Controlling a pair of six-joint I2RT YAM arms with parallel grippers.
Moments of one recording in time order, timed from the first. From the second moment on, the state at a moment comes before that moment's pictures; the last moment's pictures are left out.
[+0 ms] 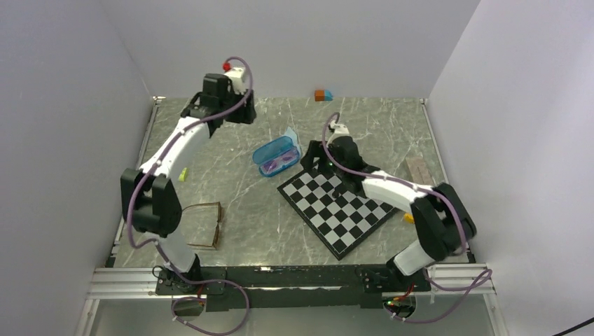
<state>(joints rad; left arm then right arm) -0.32 1.68 1.52 -0.38 0.13 -0.05 0.55 1.48 0.78 0.23 0.02 0.46</state>
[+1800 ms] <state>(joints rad) -0.43 2.05 1.59 -0.61 -0.17 -0.31 0.60 2.03 1.21 0.13 -0.23 0.39</state>
